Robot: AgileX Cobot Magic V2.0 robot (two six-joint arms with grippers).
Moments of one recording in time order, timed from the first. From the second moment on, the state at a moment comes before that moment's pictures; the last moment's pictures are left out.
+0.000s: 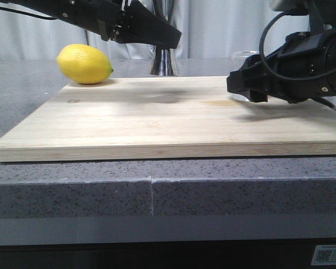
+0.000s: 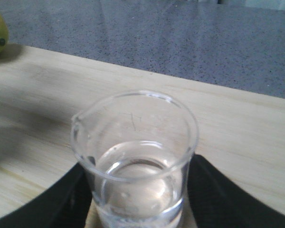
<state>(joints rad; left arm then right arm) -0.32 1.98 -1.54 -1.34 1.18 1.76 0.33 1.61 -0.61 -0.17 -0.68 0.10</state>
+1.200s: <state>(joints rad) -0.32 1.98 -1.54 -1.34 1.18 1.76 0.33 1.61 -0.61 -0.18 -0.69 0.10</state>
